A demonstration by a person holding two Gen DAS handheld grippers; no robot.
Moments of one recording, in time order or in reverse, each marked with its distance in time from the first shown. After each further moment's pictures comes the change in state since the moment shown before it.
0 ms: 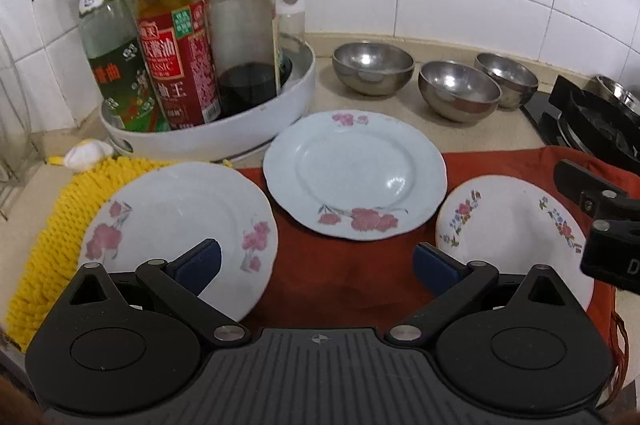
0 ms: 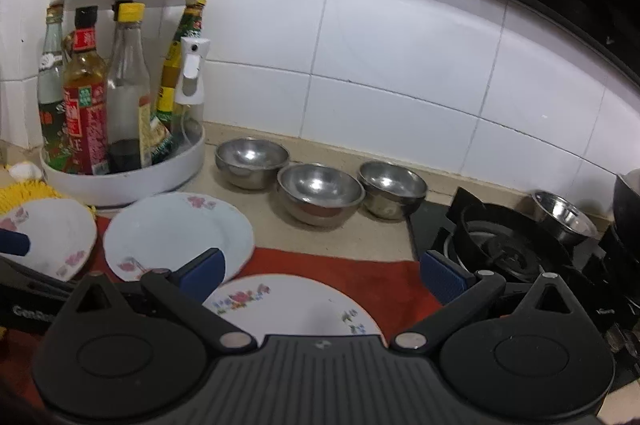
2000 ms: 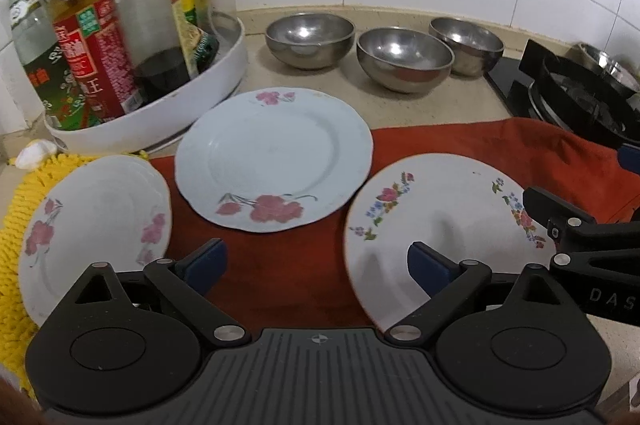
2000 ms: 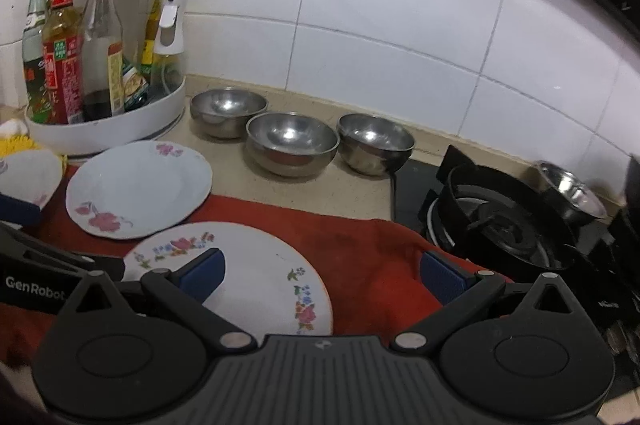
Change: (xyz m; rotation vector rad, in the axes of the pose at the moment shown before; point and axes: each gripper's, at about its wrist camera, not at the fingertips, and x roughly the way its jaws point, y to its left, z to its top) left arm 0.024 -0.061 0.006 0.057 0.091 -0.047; right arm 0.029 -0.046 -0.026 -0.022 0.126 0.026
